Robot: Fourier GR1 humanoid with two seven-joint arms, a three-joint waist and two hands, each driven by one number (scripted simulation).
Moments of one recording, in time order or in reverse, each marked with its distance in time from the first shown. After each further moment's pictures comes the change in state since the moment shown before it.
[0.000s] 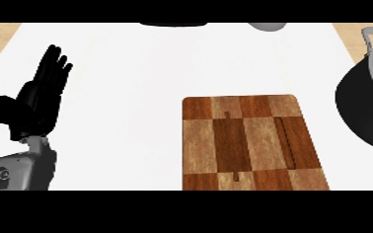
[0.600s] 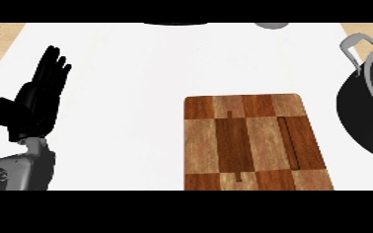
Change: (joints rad) left arm 0.007 0.000 0.008 -0.001 0.008 -0.012 -0.010; right arm 0.081 -0.284 -0.126 0.343 -0.155 0.236 -0.175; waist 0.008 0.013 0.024
